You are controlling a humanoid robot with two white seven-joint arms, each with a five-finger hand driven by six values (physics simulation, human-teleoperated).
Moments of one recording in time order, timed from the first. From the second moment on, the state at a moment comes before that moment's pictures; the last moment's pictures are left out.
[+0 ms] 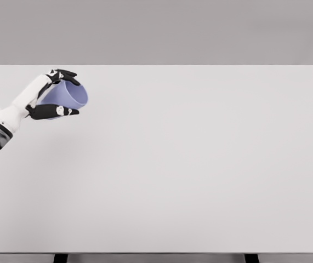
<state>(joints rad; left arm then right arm) -0.39 0.88 -0.65 -1.65 0.34 -0.15 0.08 -0.06 0.00 -0.22 0.18 -0.35 -0.08 0.15</state>
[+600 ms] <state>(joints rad) -0.27 0.60 -0.65 -1.43 0.46 -0.61 0.25 -0.06 0.00 -0.22 0.18 -0.35 -0.09 0.15</state>
